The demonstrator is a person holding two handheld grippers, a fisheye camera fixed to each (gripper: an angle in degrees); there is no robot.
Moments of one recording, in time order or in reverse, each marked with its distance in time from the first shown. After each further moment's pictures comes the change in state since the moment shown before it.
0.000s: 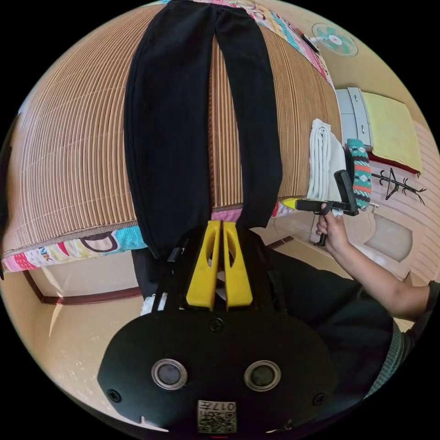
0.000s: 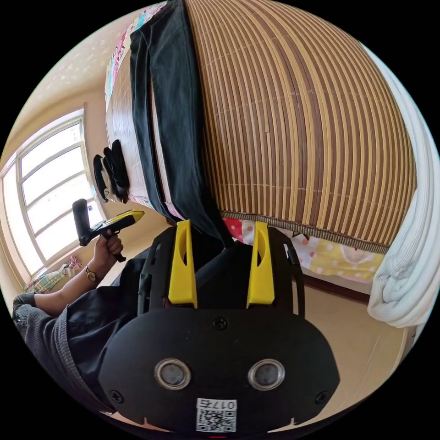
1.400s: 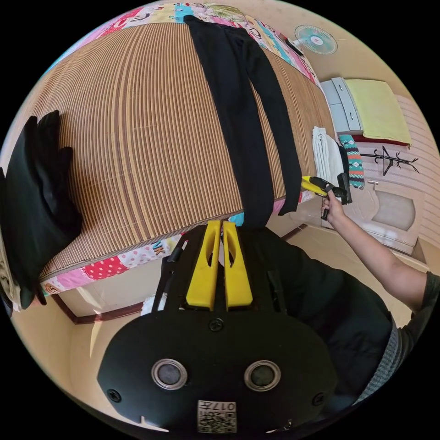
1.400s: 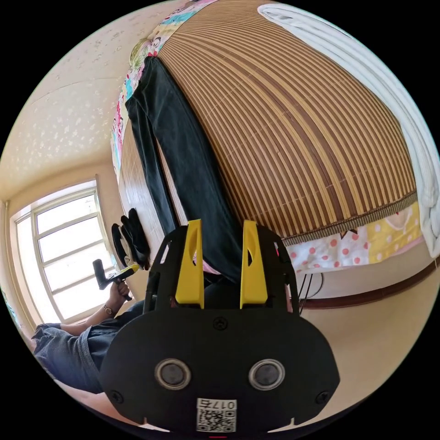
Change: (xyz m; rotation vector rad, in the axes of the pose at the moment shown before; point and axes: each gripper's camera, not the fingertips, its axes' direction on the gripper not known) left arm -0.138 0.087 -0.094 0.004 -0.068 0.137; right arm -0.098 -0.044 0.051 0.418 -0.150 0.210
